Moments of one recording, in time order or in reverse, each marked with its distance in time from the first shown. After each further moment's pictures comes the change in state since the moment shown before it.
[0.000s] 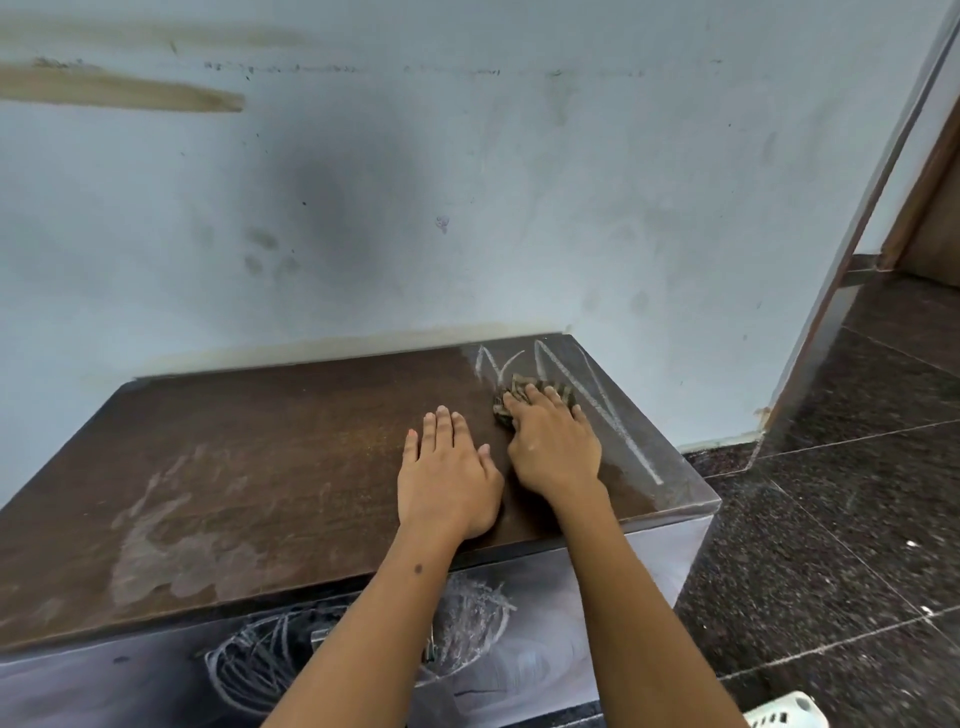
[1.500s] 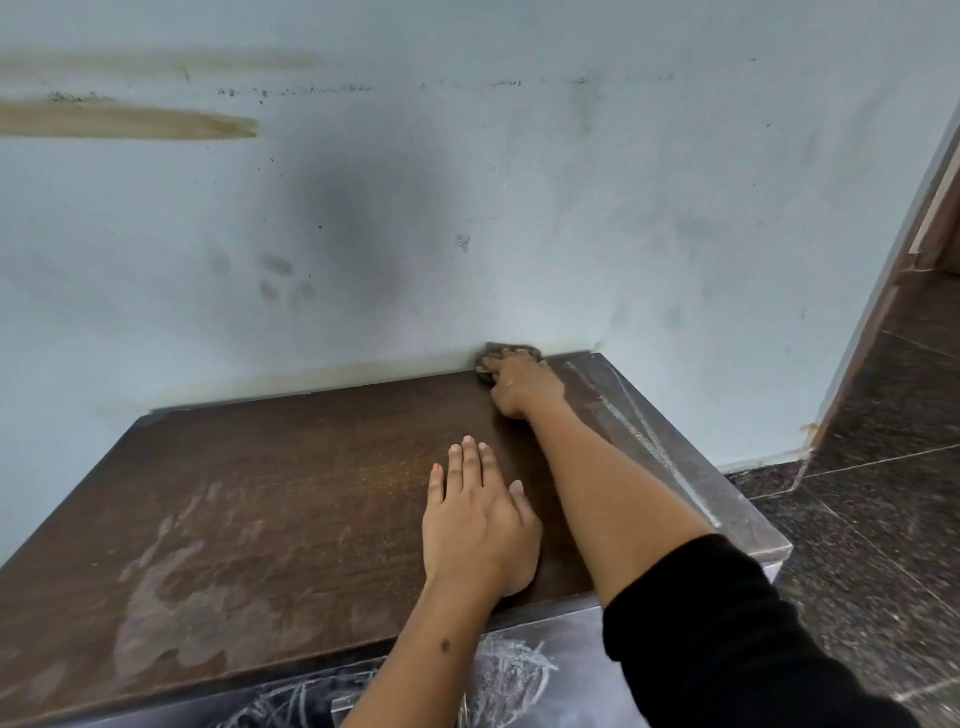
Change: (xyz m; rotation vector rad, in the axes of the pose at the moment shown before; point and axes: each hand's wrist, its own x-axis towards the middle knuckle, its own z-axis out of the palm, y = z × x) left_hand 0.000 -0.001 0.000 -0.014 0.005 0.009; right_hand 0.145 -0.026 0.024 -0.052 -0.072 -0.105
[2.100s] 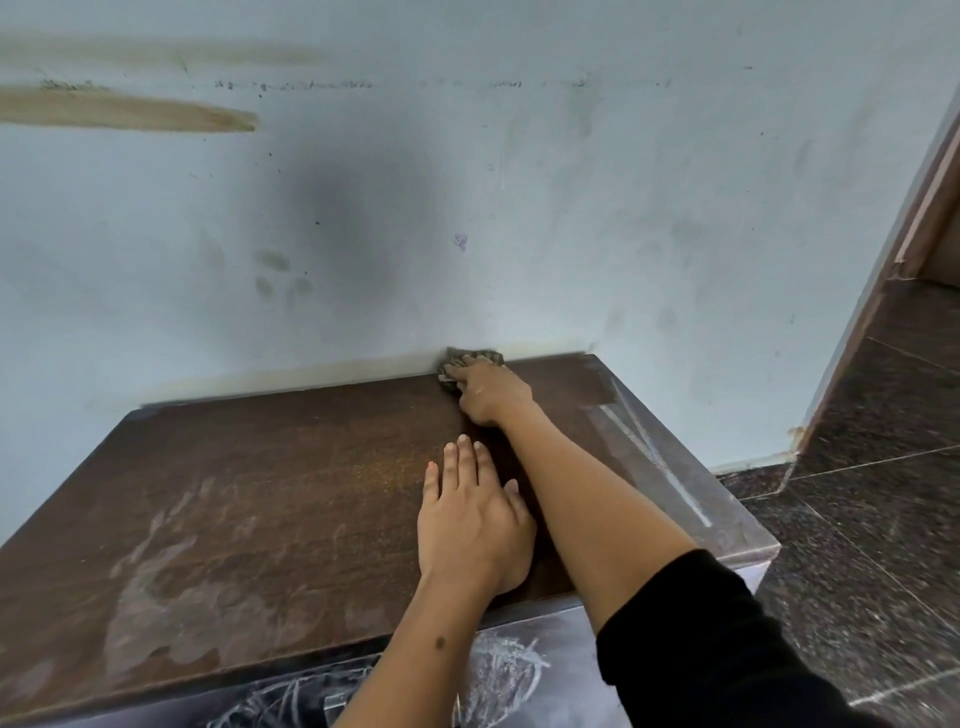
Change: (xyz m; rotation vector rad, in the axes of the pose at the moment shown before) left_hand 0.001 -0.001 -0.002 0.010 -0.015 0.006; right_hand 0.001 -0.026 0.011 -0.011 -0.067 -0.121
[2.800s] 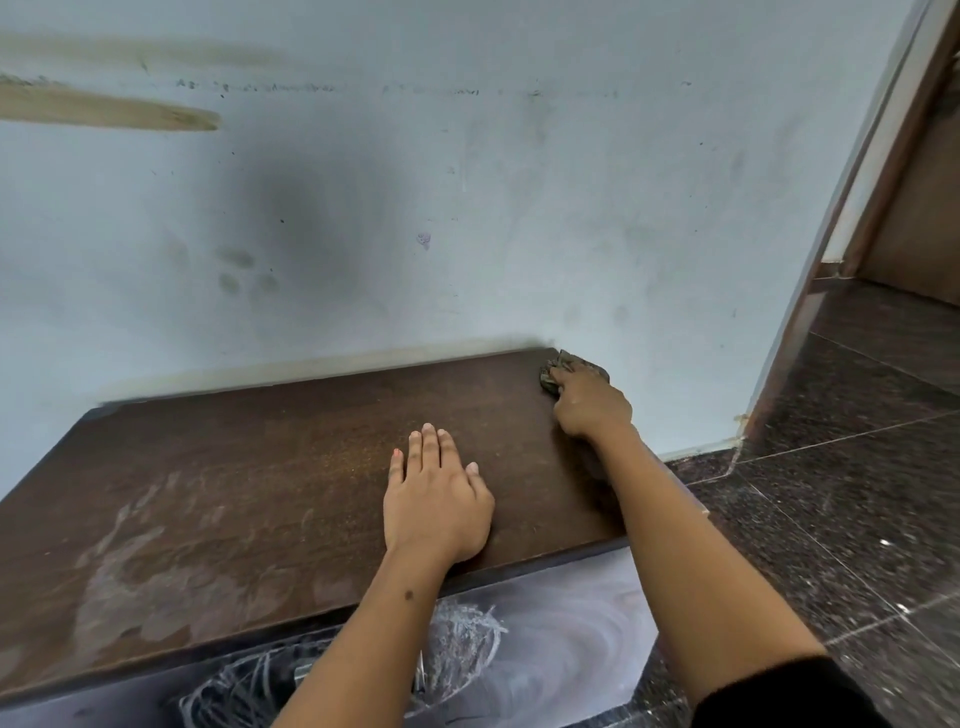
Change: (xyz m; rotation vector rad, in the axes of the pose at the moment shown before) left_hand 0.001 0.001 0.000 0.005 -0.004 -0.015; right_hand -0.099 0.098 -0.040 0.040 0.125 0.352
